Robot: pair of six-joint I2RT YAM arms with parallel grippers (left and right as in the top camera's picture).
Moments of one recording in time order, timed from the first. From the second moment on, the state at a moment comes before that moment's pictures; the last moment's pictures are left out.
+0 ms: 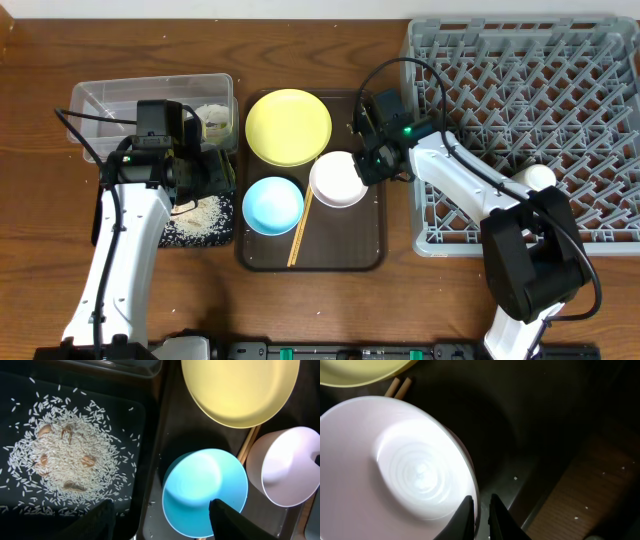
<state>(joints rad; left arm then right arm) 0.04 1.38 1.11 -0.95 0.19 -0.25 0.48 1.93 1.33 -0.65 -0.15 0.10</state>
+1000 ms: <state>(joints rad) 0.04 1.38 1.11 -0.95 0.18 -0.25 0.49 1.93 1.33 -0.69 -0.14 0.11</state>
